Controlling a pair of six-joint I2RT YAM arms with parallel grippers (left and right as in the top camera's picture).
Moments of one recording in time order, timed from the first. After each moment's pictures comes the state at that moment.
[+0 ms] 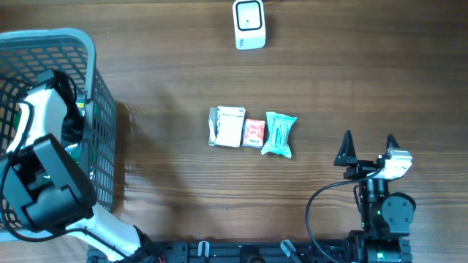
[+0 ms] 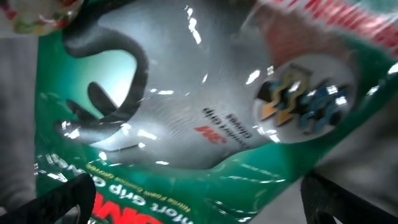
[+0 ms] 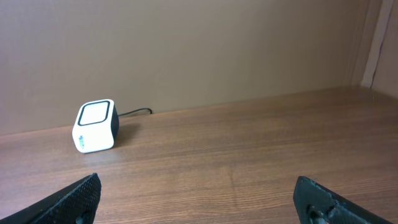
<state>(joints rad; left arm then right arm) 0.44 1.89 1.30 -1.04 -0.30 -0.03 -0.04 0.01 0.01 0.00 0.02 0.12</state>
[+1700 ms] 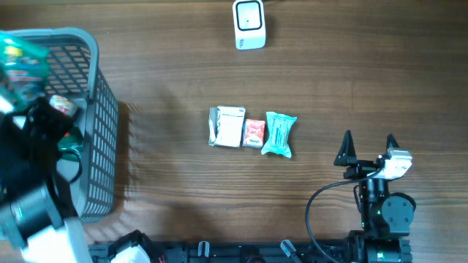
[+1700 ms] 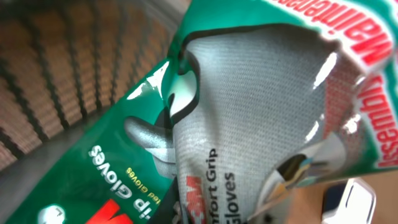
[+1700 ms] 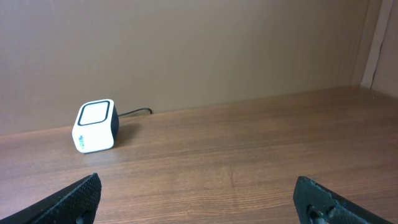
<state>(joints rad) 0.51 0.91 1.08 -0.63 0.09 -0.43 -0.04 0.01 0.01 0.00 0.02 0.12</state>
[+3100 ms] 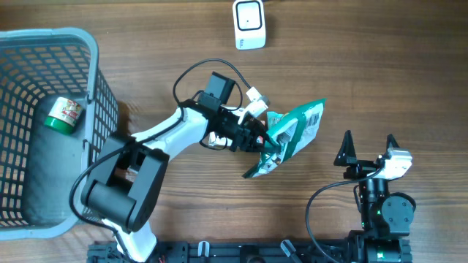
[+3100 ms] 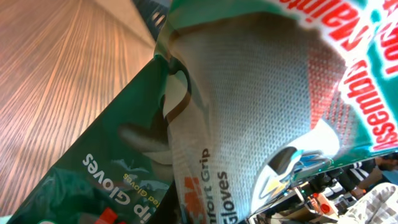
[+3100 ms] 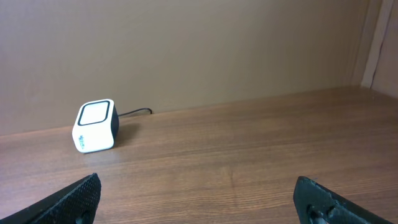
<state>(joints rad) -0.49 1.88 1.06 -0.27 1.53 0.27 -0.04 0.01 0.01 0.00 0.02 0.12</state>
